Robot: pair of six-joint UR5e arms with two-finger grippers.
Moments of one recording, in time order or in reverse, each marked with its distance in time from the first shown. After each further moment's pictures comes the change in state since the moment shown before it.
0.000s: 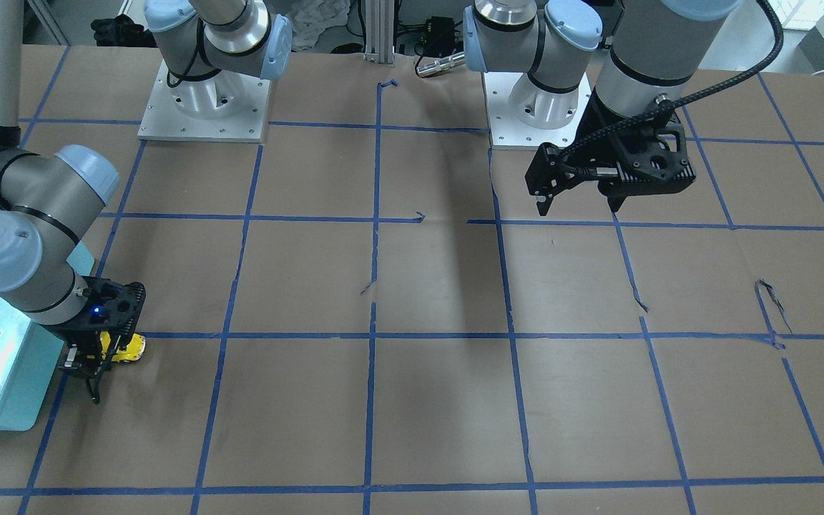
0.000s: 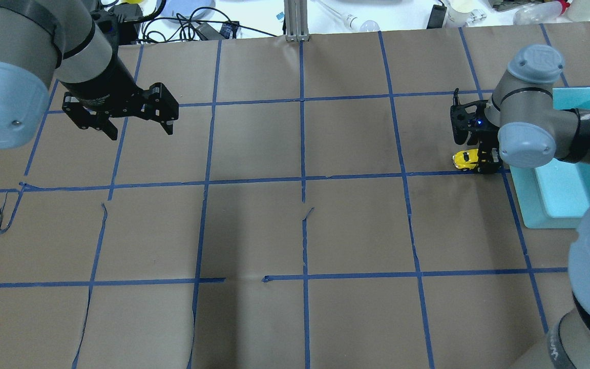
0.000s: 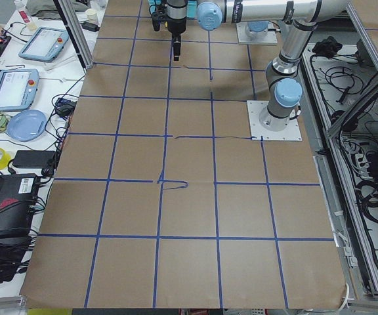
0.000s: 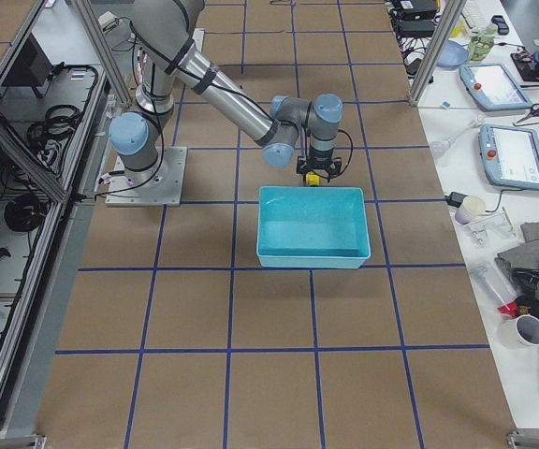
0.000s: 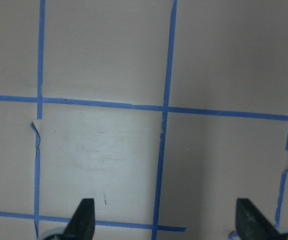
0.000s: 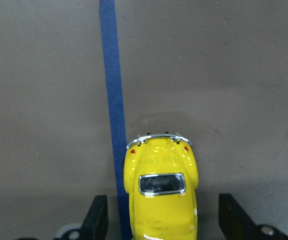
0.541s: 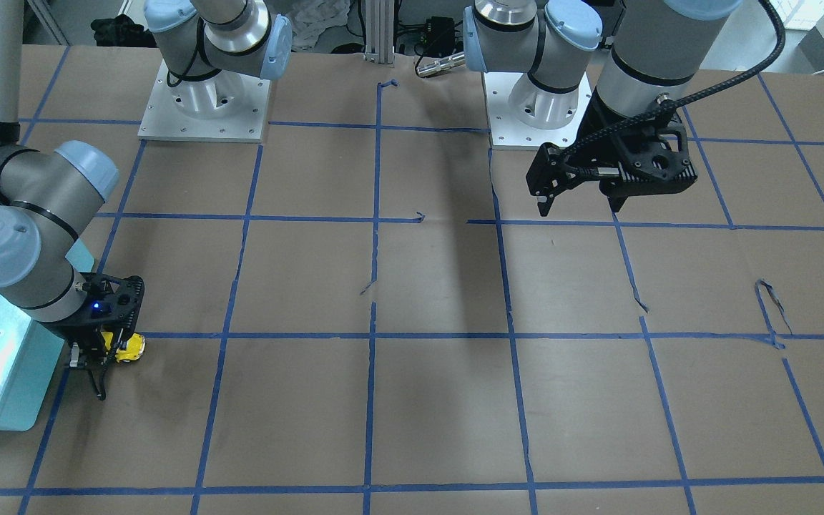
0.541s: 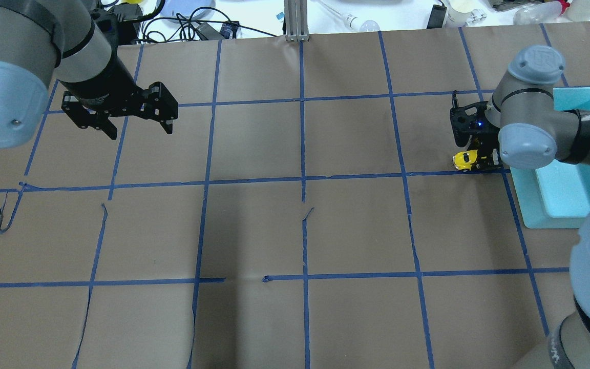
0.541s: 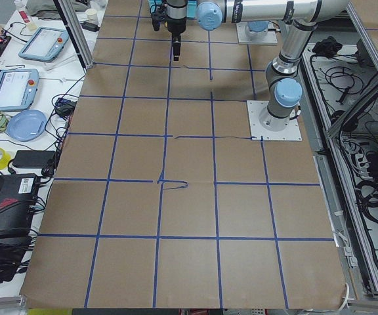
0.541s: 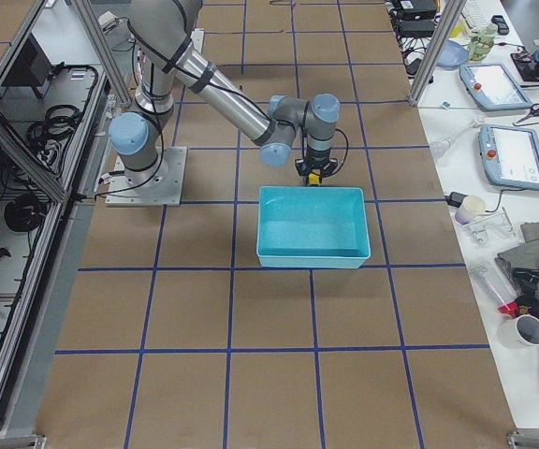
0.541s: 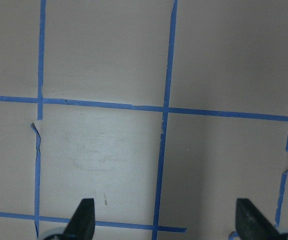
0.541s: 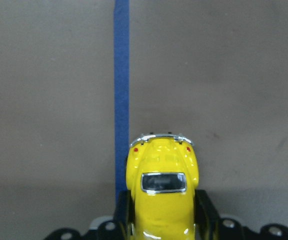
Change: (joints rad) left arm 0.002 0.000 0.001 0.001 0.000 0.001; right arm 0.003 -0.014 -0.007 0.001 0.009 -0.075
